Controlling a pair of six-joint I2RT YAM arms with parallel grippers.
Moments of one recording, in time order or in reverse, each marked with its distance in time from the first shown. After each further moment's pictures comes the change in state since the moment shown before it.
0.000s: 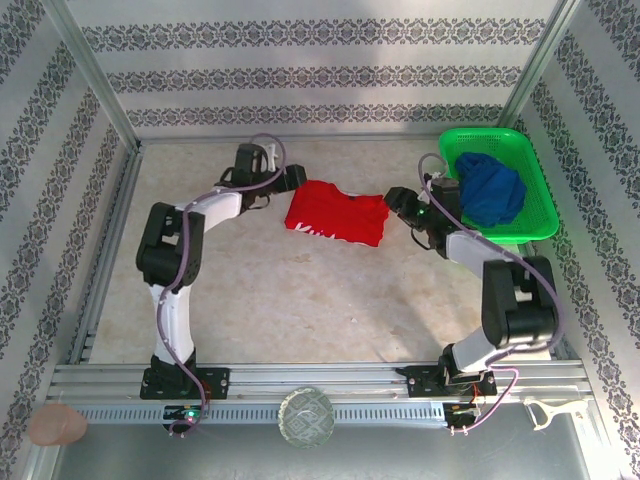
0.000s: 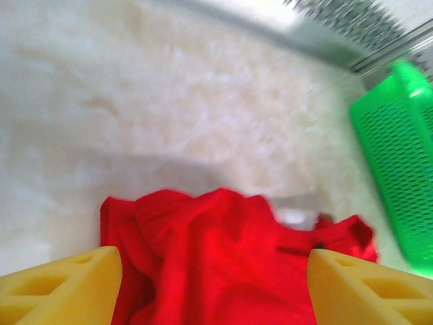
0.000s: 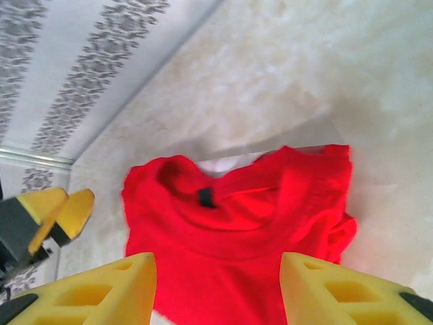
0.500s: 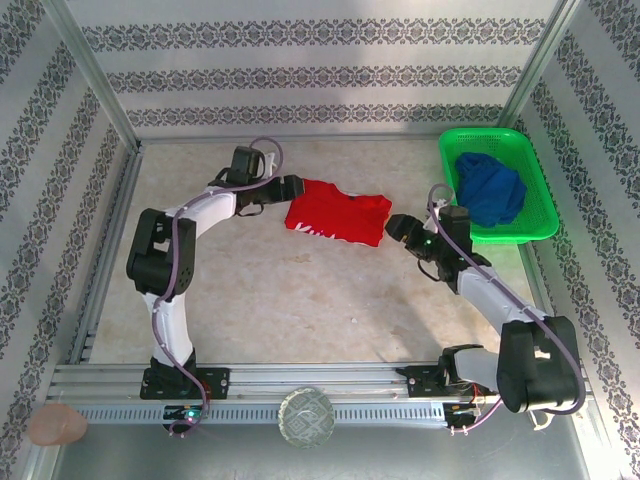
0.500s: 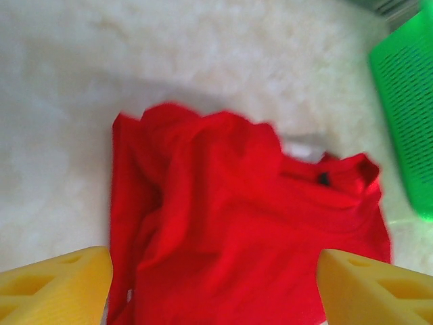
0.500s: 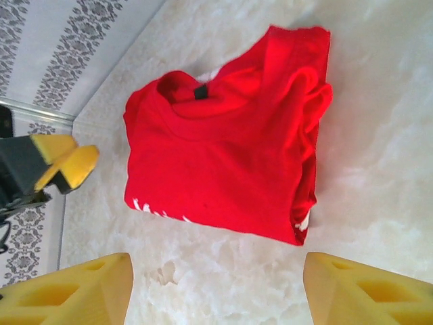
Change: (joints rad) left arm -0.005 -0.031 -0.036 -0.230 0.028 0.089; right arm 0.021 -0.293 -0.220 -0.146 -0.033 -0.009
